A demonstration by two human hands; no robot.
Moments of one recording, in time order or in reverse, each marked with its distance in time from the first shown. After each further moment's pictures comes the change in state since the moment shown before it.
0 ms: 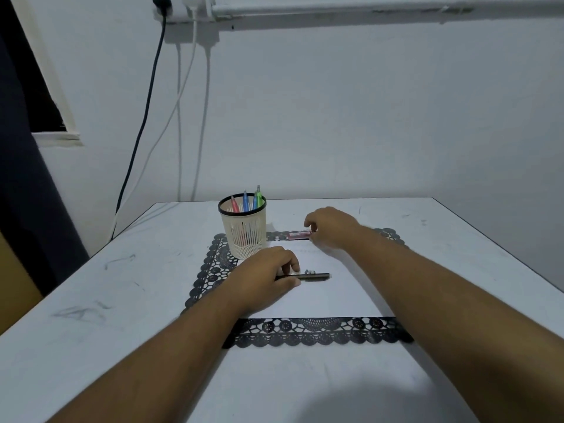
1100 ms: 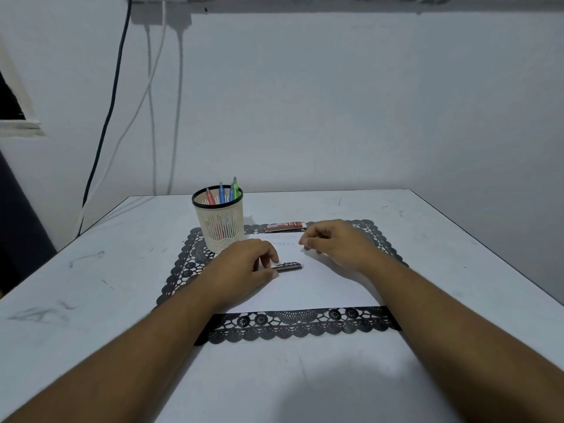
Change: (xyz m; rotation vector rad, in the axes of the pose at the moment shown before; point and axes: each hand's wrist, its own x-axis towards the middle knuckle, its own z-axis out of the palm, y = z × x) left_hand 0.004 0.003 0.000 -0.075 0.005 -0.031; right_hand -0.099 0.018 -0.014 0.857 0.005 0.069
